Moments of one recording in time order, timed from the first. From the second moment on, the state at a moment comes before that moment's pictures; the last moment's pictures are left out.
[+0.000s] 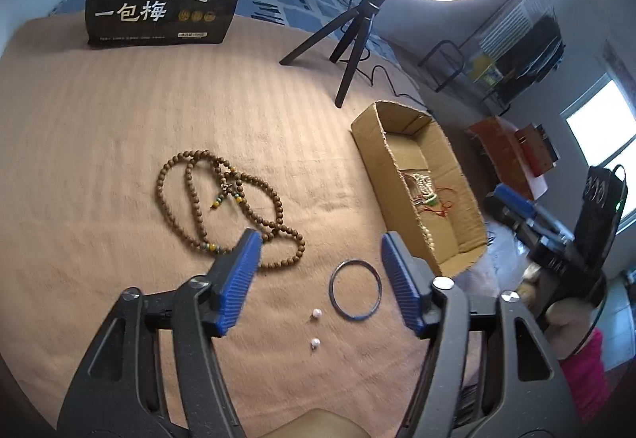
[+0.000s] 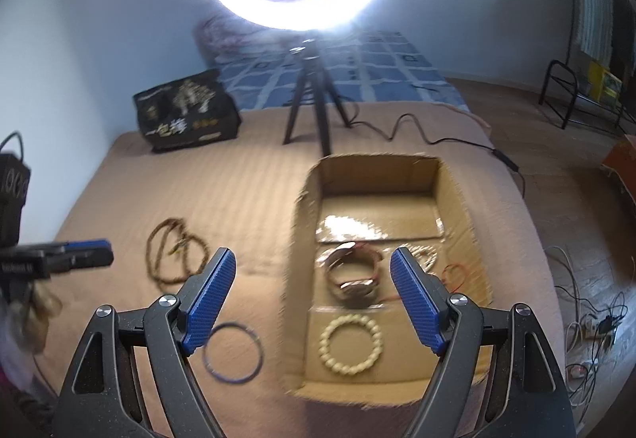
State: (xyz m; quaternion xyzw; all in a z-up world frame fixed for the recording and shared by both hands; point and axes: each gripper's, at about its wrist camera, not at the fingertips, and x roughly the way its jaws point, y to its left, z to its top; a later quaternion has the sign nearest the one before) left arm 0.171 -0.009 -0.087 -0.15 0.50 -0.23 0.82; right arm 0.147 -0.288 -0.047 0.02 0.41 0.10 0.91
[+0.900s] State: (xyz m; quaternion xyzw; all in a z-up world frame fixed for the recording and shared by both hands) left arm 0.180 0.050 -0.118 -0.13 0.50 -0.13 0.85; right arm 0.099 -0.177 -0.111 -0.04 0.51 0.24 0.82
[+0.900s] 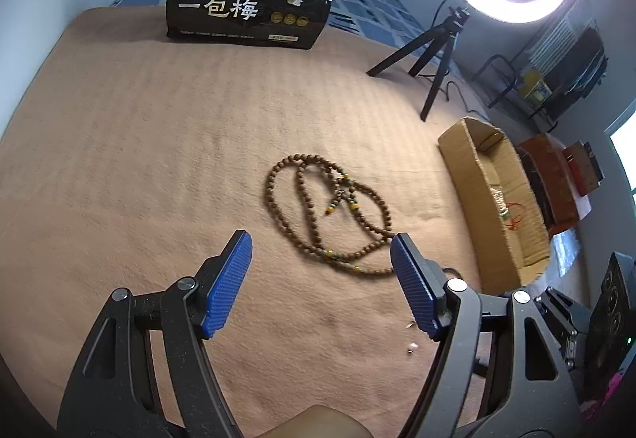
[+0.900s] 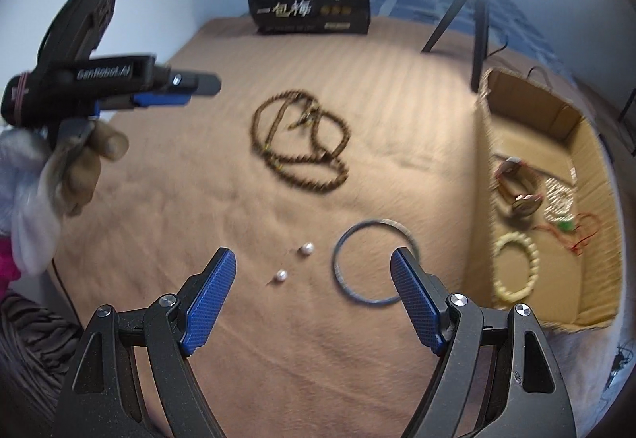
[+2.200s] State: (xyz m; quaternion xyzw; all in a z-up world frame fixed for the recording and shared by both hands) left arm 0.244 0.020 -0.179 -0.12 0.55 -0.10 0.82; right arm 0.124 -0.148 -0.156 -0.06 0.56 0.25 0.79
